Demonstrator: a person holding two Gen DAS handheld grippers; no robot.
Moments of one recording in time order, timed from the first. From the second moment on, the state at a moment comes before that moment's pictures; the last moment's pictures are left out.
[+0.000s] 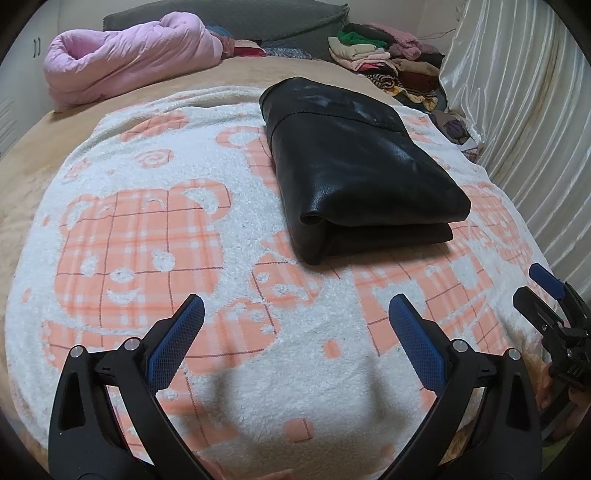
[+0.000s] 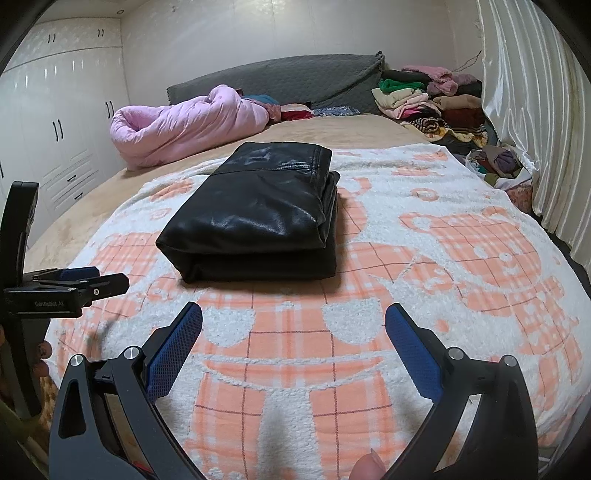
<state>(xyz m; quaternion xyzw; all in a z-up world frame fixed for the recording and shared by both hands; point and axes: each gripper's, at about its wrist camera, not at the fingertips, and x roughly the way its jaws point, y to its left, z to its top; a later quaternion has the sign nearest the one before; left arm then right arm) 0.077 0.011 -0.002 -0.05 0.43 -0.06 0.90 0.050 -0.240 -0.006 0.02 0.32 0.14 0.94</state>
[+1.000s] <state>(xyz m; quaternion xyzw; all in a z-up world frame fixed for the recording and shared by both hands) 0.071 0.011 0.005 -0.05 0.43 -0.06 0.90 0.046 -0.238 0.001 0.02 0.32 0.14 0.94</state>
